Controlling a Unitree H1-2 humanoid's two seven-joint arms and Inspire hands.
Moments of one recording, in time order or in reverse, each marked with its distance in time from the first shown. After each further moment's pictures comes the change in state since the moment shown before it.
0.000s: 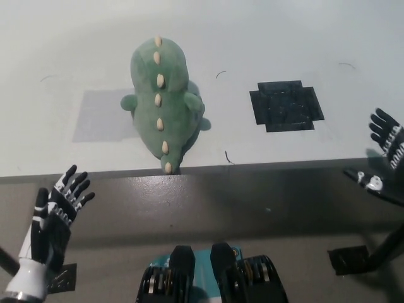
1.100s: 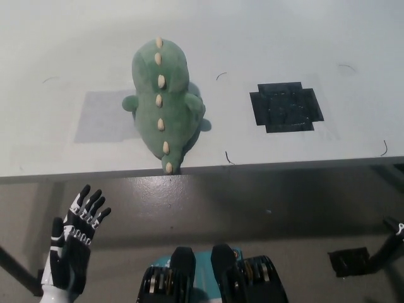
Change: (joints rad) left_arm 0.065 -0.109 -0.026 0.081 0.017 -0.217 0.001; right_arm 0.229 -0.012 -0.065 -0.024 0.126 -0.140 0.025
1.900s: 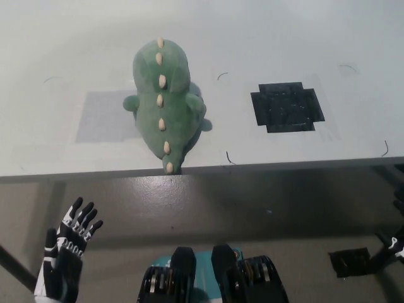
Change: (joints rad) left_arm 0.033 0.019 0.011 0.022 0.000 -0.006 0.004; right_arm 0.052 0.056 0.010 -0.007 0.015 0.000 -0.001
